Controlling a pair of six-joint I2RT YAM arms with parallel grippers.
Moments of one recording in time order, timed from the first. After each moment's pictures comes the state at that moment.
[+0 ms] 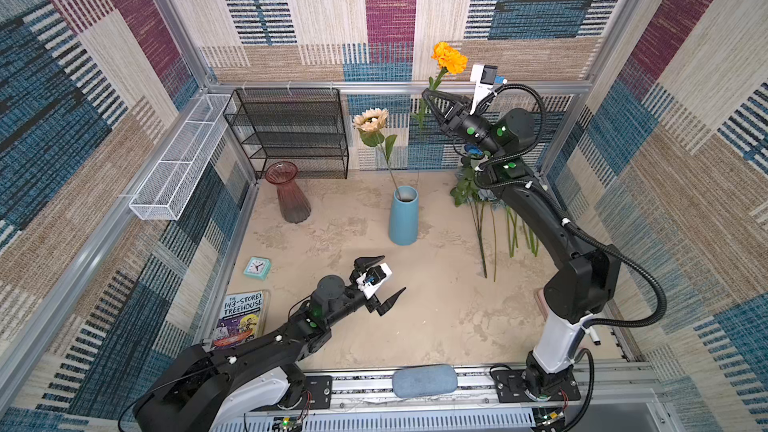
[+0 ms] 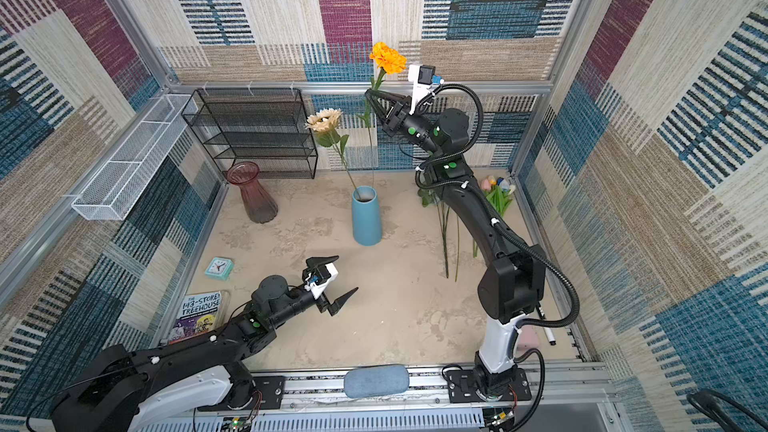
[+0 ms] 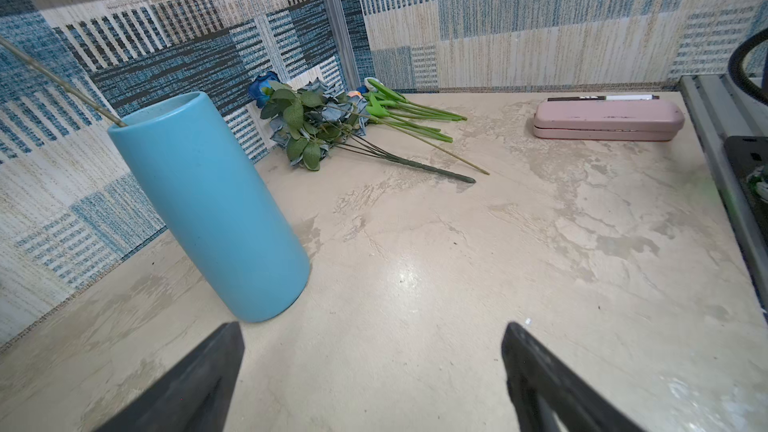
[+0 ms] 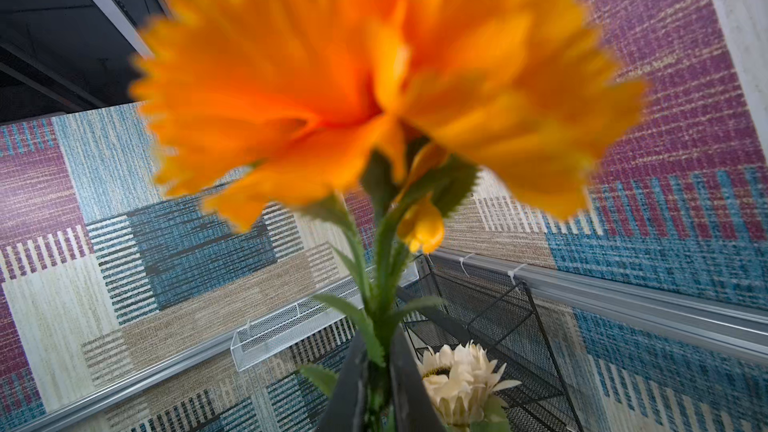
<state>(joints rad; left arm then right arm) -0.73 1.07 0.26 0.66 0.20 0.28 0.35 1.84 1.86 0.54 -0.63 0.70</state>
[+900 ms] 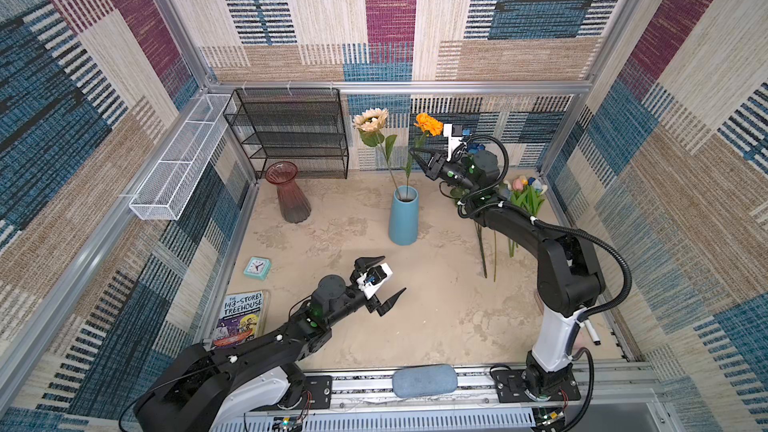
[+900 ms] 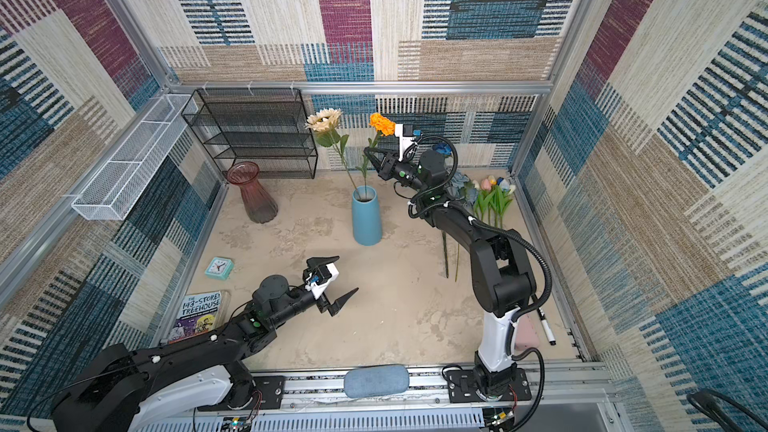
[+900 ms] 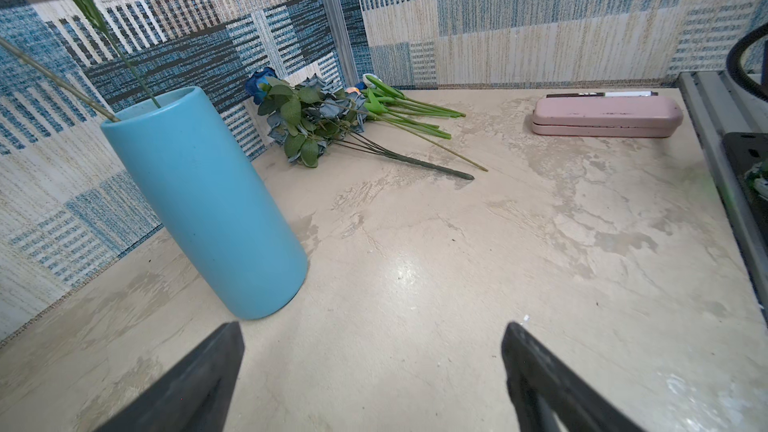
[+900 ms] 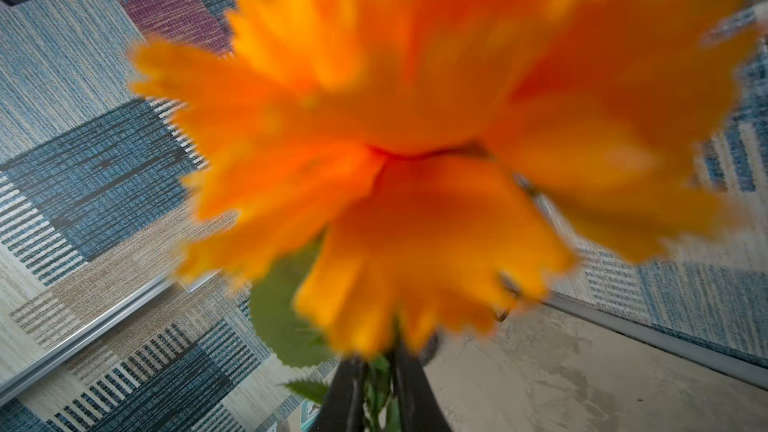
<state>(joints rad) -0.74 1.07 0.27 0.66 0.20 0.28 0.35 1.89 1.42 0.70 -0.62 0.70</state>
